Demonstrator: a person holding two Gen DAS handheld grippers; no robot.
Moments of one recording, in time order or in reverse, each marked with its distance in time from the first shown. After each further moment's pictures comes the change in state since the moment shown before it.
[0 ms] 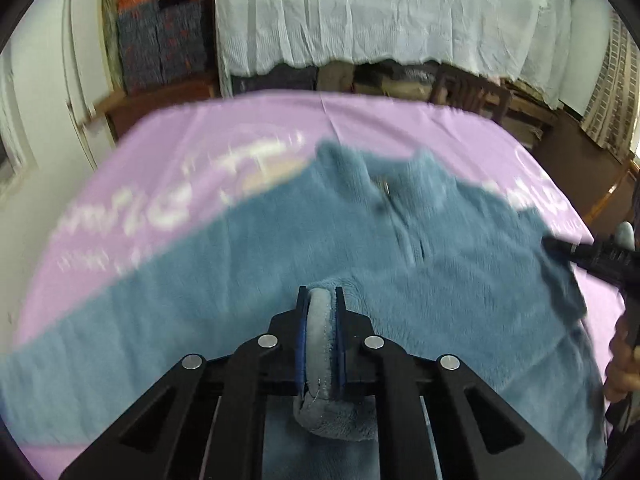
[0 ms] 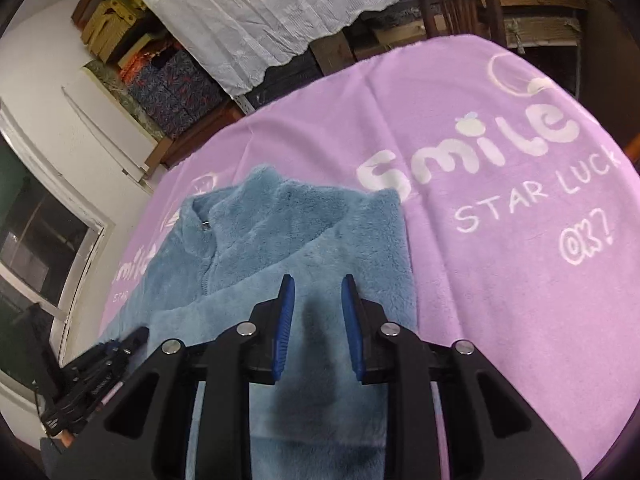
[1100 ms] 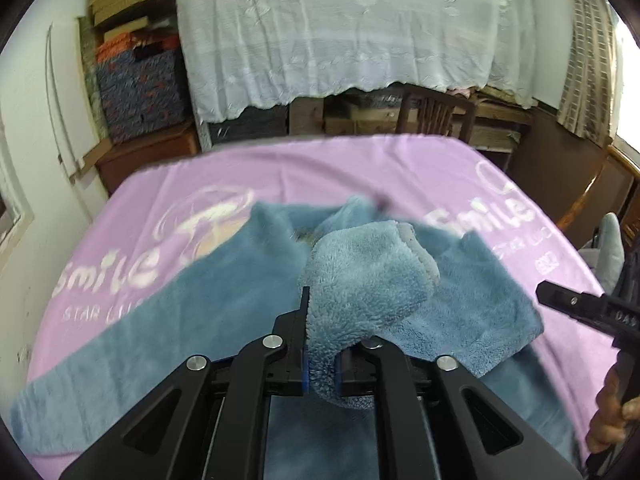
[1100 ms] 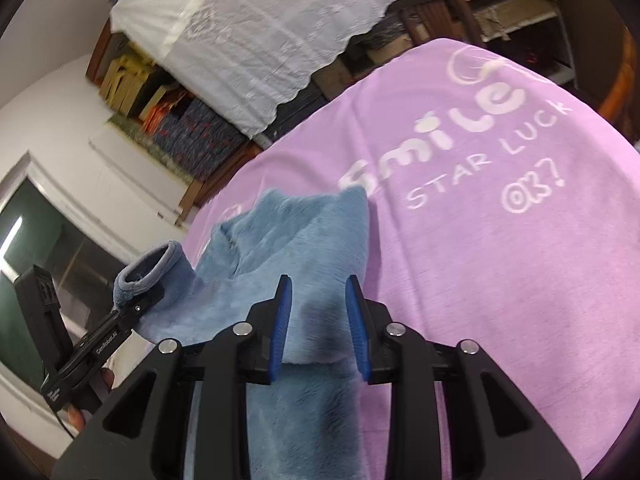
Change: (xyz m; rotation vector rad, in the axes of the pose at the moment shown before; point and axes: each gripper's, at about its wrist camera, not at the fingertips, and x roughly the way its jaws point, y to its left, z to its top) left arm -0.027 -0.067 0.009 0.095 -0.079 -0.020; right arm -0.062 -0.026 -0.043 0.057 -0.100 0.181
